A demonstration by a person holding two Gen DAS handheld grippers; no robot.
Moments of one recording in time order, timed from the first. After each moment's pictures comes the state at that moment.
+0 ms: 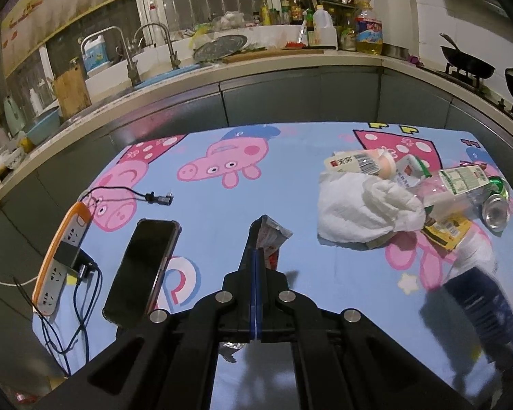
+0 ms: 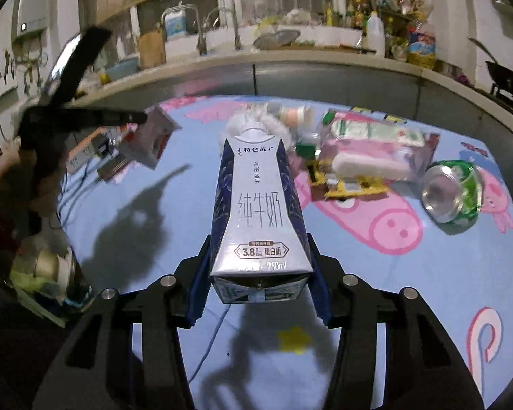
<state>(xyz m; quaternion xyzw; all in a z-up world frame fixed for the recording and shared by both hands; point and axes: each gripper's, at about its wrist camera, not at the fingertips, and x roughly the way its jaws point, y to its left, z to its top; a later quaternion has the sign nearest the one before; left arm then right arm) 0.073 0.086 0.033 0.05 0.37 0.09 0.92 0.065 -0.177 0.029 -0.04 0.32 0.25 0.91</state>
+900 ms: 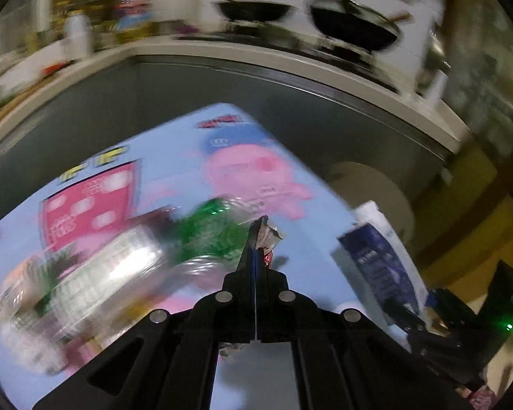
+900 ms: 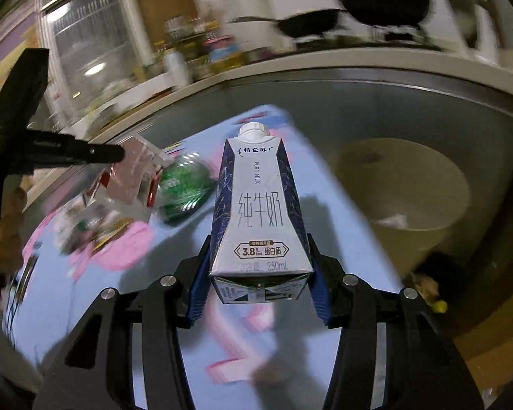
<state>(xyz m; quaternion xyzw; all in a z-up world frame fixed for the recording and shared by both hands) 0.160 -0.260 0.051 0.10 0.43 -0.32 0.84 0.056 -0.438 0.004 0.17 0.28 -0.05 0.94</state>
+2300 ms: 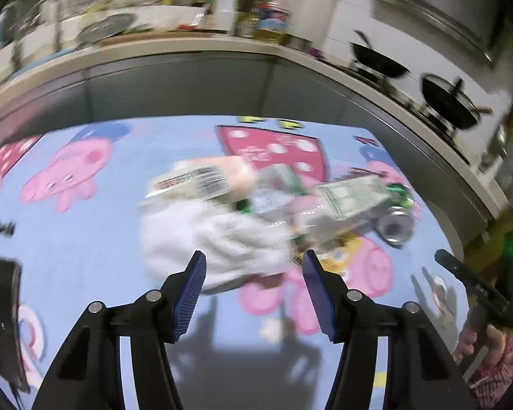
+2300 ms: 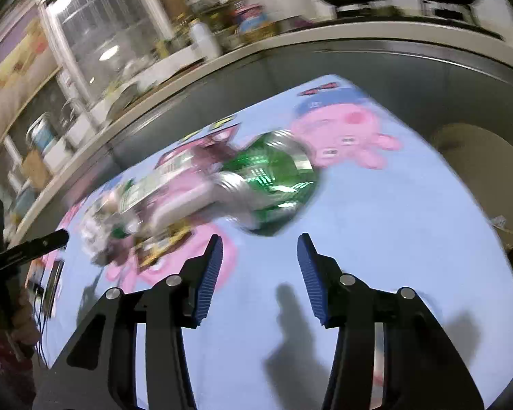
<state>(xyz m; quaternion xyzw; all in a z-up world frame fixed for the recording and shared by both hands) 0.147 0.032 0.016 -0.05 0.41 -0.16 0.90 0.139 -0.323 0.014 0.18 0.34 0.04 0.92</state>
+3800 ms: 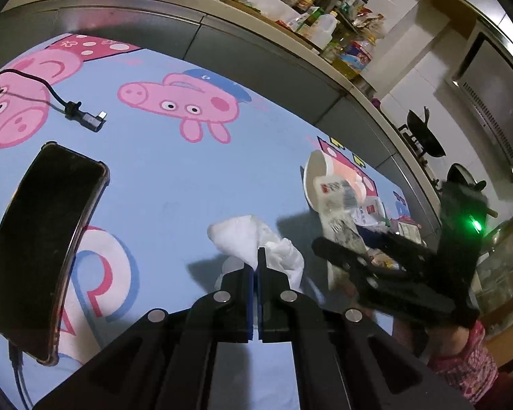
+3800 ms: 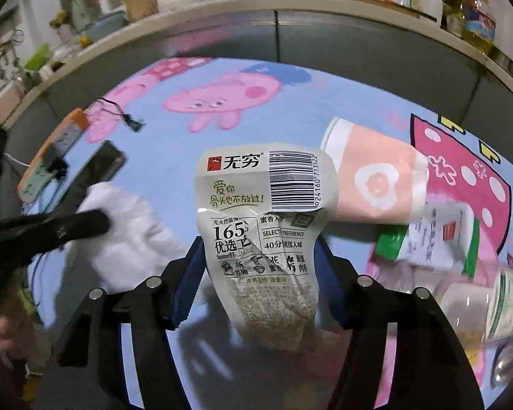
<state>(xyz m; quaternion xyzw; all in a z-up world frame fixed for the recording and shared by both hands) 0.127 0.194 -0.027 -0.24 0.42 -0.12 0.87 0.263 -0.017 0.018 -0.08 0.43 0.28 0.85</state>
